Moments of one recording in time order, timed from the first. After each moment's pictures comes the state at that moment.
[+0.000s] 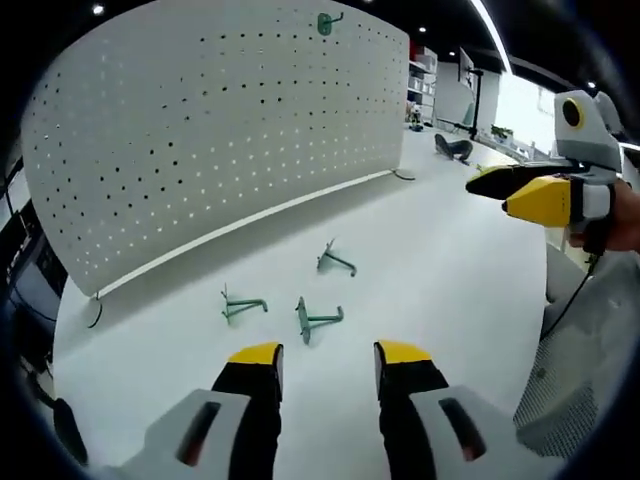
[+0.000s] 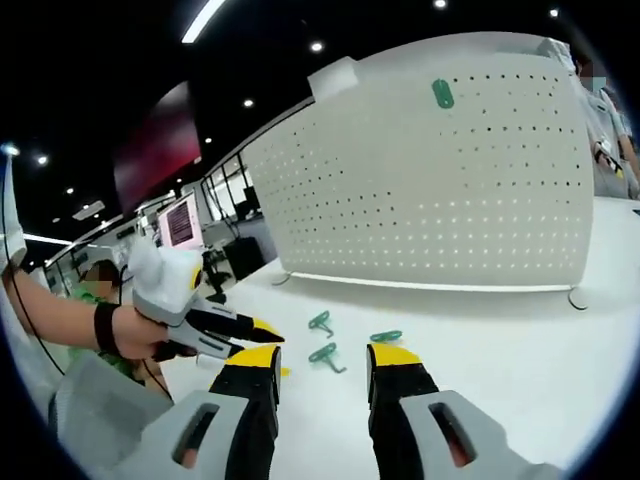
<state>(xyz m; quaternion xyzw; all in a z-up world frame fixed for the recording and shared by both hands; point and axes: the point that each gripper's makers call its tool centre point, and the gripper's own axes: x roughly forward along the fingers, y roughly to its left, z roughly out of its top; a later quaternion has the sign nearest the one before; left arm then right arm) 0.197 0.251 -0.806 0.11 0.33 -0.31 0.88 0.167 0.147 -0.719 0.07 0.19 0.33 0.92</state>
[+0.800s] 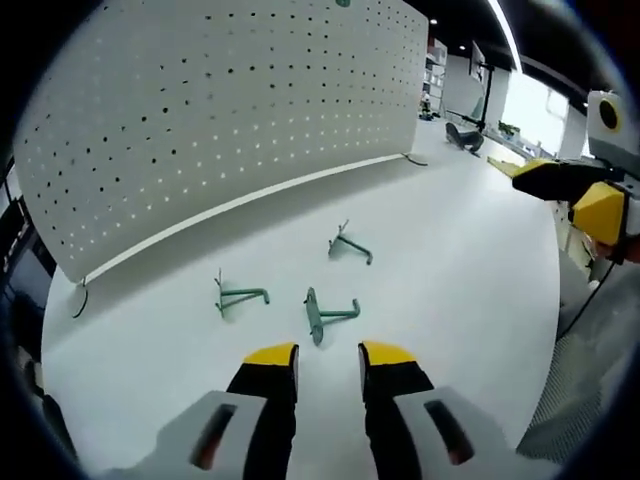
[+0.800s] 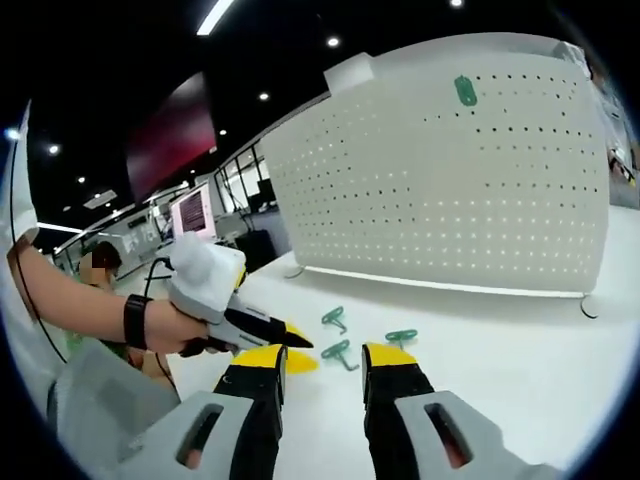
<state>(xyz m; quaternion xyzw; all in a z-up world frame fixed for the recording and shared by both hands) 0.214 0.250 -0.831 0.10 0.36 -0.30 0.88 0.163 0.160 -0.722 0.06 0.19 0.36 0.91</state>
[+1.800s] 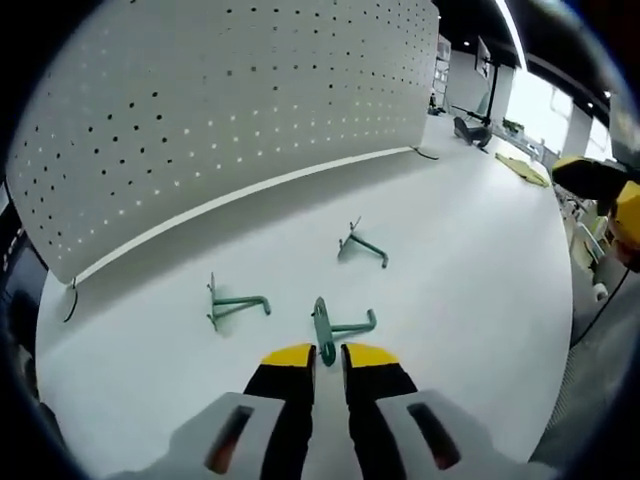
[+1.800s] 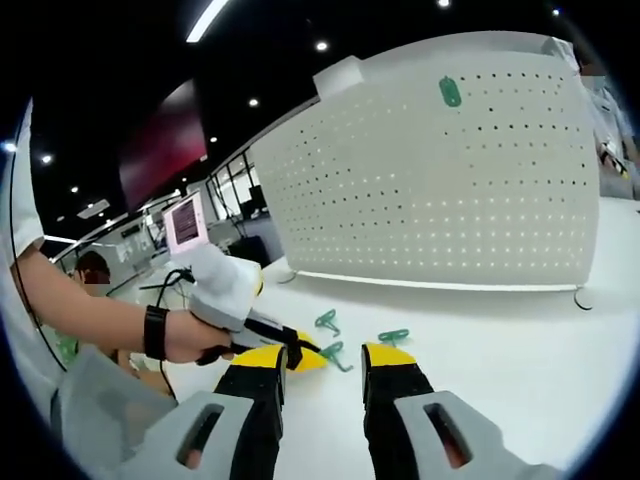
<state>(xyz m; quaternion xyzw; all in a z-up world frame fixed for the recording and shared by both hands) 0.232 0.243 -0.848 0.10 0.37 -0.30 0.87 0.164 0.152 -0.720 0.07 0.19 0.34 0.92</state>
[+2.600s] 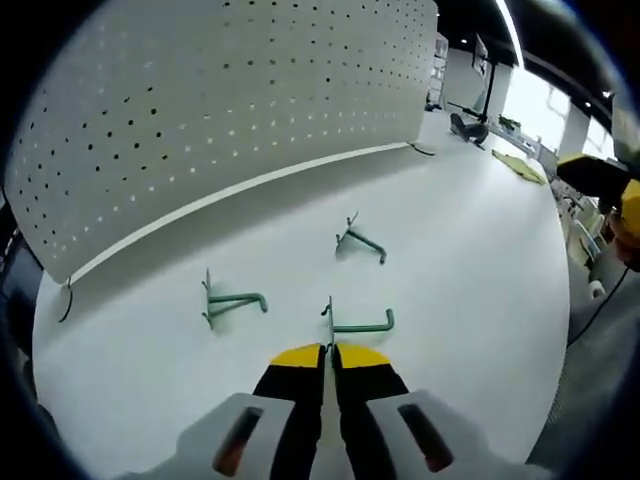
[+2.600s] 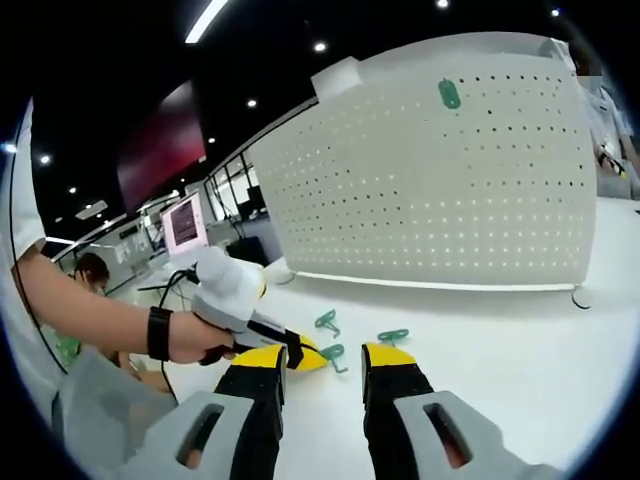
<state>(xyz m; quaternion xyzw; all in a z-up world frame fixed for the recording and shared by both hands) 0.228 0.242 -0.849 0.10 0.38 -0.31 0.87 0.163 0.152 -0.719 0.08 0.19 0.33 0.92</state>
